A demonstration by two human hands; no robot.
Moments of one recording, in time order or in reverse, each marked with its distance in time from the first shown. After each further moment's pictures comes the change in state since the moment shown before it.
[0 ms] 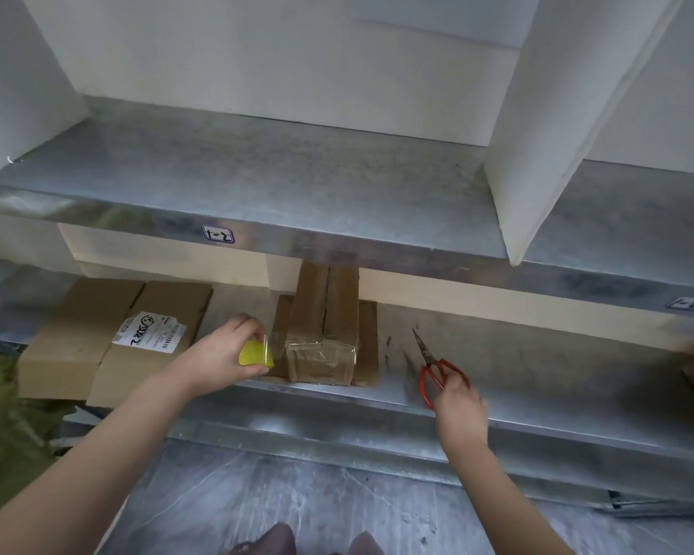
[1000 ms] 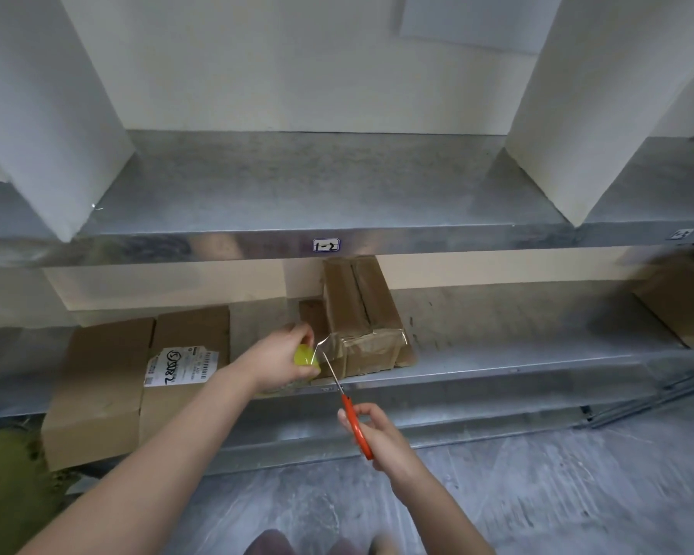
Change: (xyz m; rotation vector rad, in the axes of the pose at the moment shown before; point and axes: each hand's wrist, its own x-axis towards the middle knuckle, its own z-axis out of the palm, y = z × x) left_hand 0.020 -0.037 -0.019 -0.030 -0.208 0.211; right_hand -0.155 -0.212 -0.056 1.296 -0.558 0.271
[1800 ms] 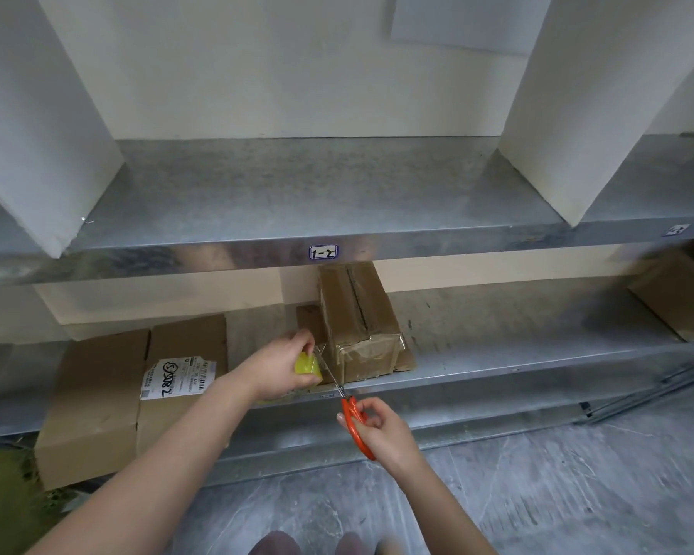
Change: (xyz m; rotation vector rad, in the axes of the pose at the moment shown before) left_hand 0.005 -0.004 0.002 0.012 -0.043 0.038; right_hand 0.029 0.010 -0.002 -0.115 0.155 -0.137
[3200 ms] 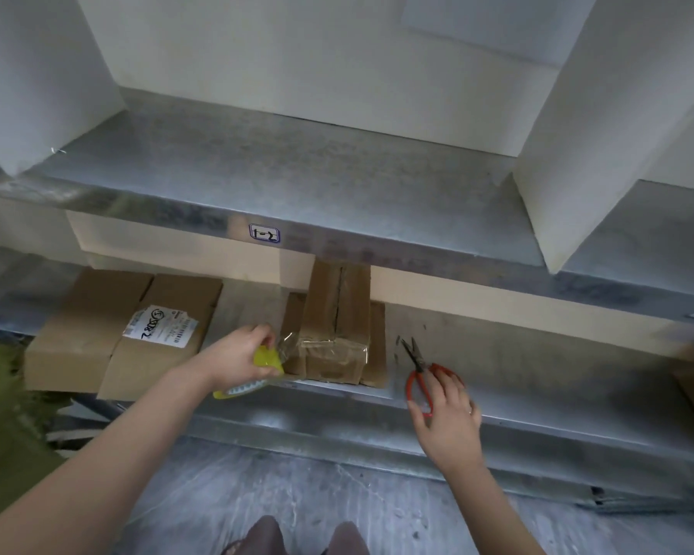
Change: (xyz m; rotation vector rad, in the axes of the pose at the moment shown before) left_hand -0.014 0.028 0.026 -0.044 0.140 -0.293; right_hand 0.088 0.058 -0.177 -0.942 0.296 -0.462
